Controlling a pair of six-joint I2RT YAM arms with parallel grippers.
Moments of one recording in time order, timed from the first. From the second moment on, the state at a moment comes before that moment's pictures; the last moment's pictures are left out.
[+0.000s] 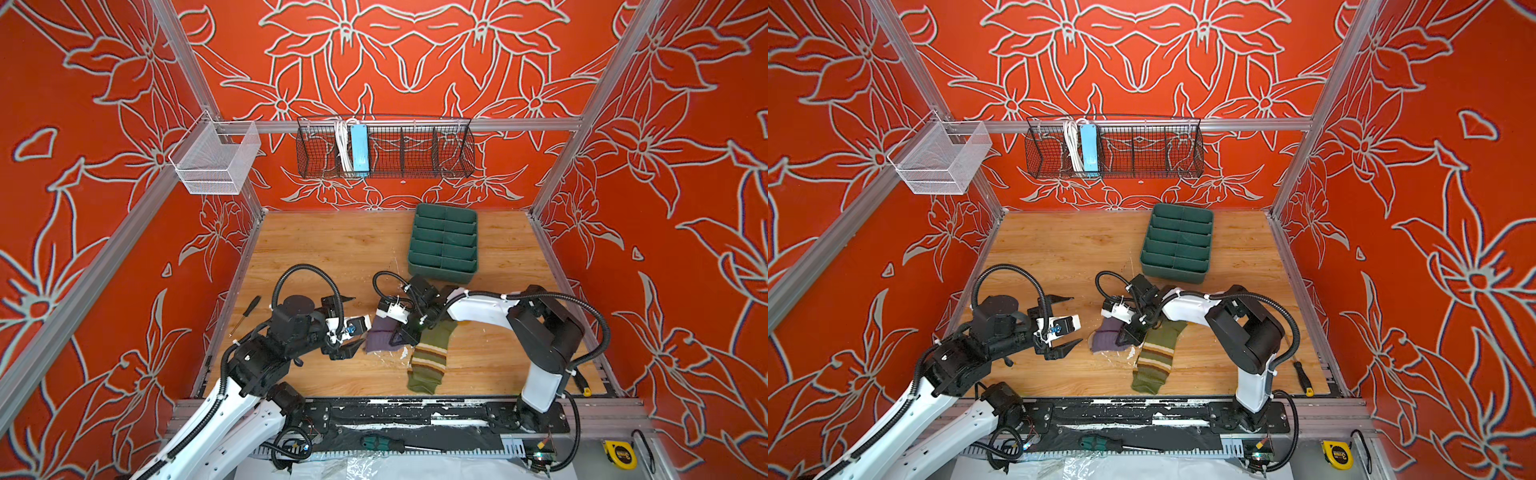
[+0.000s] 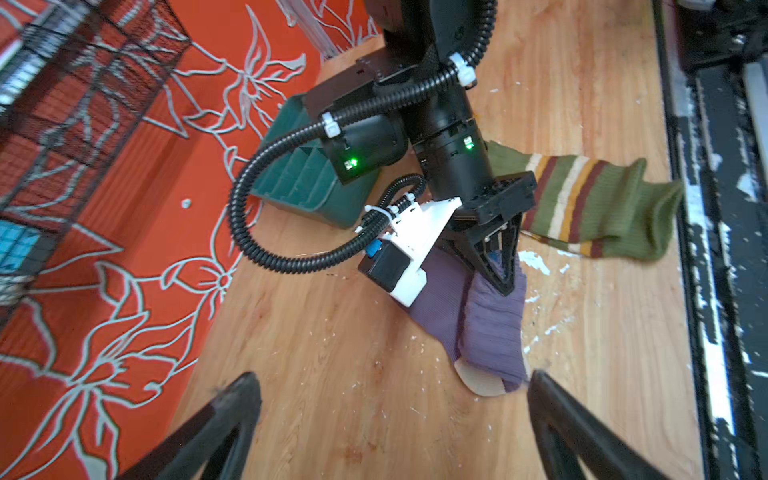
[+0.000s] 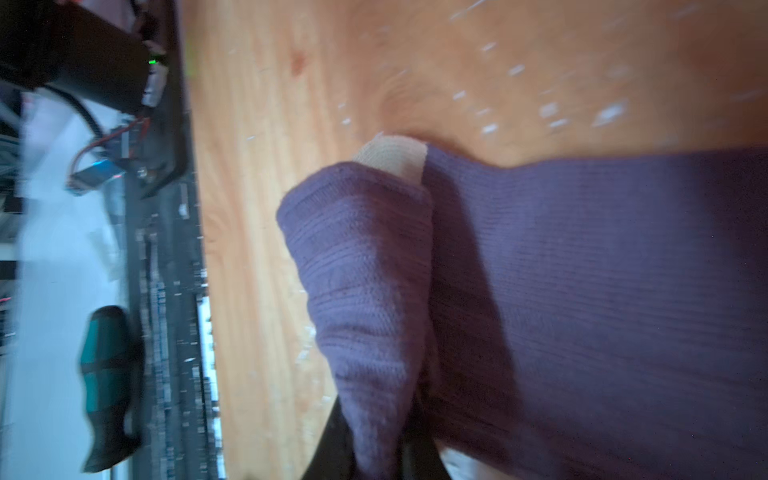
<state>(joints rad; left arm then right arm) -0.54 0.63 0.73 -0.67 0.30 0.83 0.79 1.83 1.03 -0.38 -0.68 -0.18</state>
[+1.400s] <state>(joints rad) -0.91 1.41 0.65 -0.37 -0.19 0.74 0.75 1.94 1.11 -0.43 -0.73 -0.14</state>
